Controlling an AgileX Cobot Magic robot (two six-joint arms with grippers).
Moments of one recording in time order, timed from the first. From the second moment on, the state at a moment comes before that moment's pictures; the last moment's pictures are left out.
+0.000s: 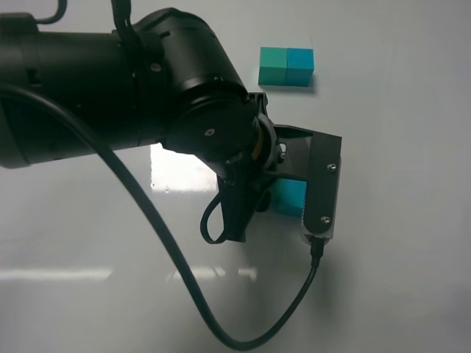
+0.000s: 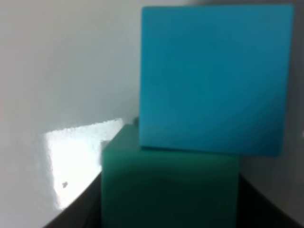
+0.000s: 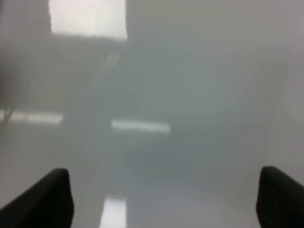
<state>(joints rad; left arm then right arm) -1.03 1.79 -1.63 0.53 0.87 0.58 0.03 0.00 -0.51 0.03 0.98 -0.08</state>
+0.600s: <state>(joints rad) -1.03 1.79 -1.63 0.45 0.89 0.56 0.03 0.00 -0.51 0.03 0.98 -0.08</state>
